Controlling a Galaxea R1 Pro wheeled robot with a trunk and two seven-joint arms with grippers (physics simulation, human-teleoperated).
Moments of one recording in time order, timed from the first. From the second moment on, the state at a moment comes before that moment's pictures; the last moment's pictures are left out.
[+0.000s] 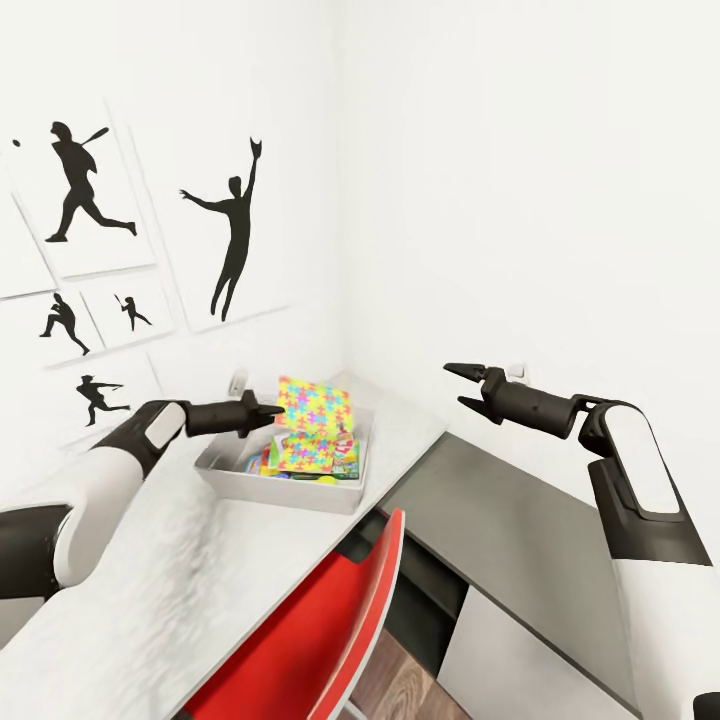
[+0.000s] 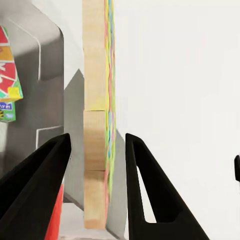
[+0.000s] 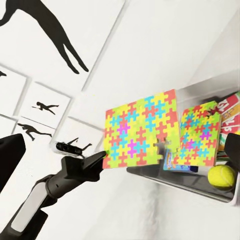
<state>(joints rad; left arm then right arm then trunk) -1.24 0.18 0.04 -0.24 0.50 0.90 -0.78 -0.79 -0.18 -0.07 -1.42 -1.48 1.03 -0.26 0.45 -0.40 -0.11</state>
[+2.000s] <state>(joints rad) -1.25 0.19 0.06 -0.14 0.51 0.76 -0.72 -0.79 -0.18 -0.07 -1.42 -1.48 1.03 -0.26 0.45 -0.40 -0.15</state>
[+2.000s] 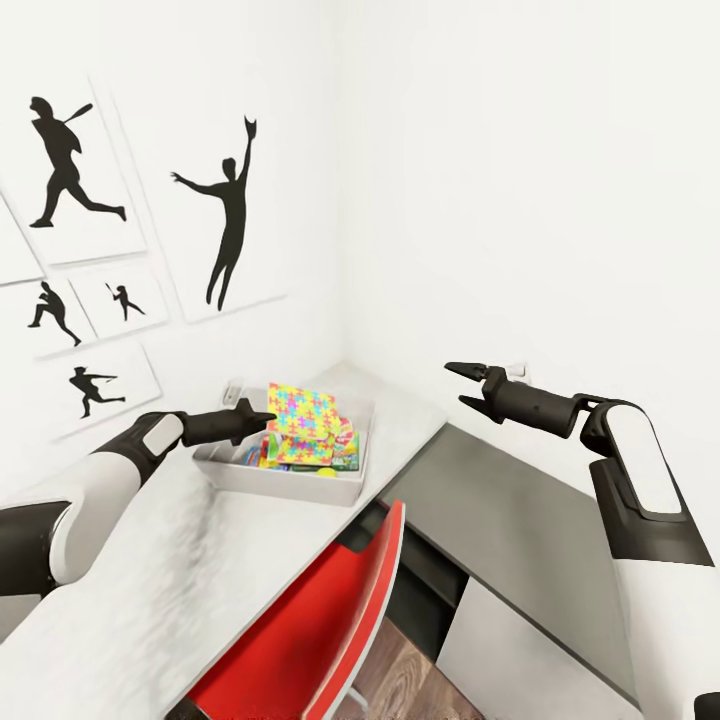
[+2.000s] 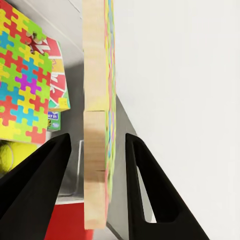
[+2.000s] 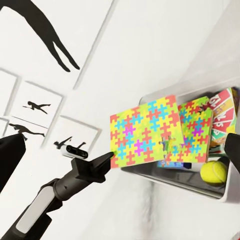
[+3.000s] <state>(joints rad) -1.25 0.13 0.06 -0.21 0.50 0.76 -0.67 -0.79 -0.19 -0.07 -1.43 -1.48 1.04 -0.26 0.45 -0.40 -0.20</state>
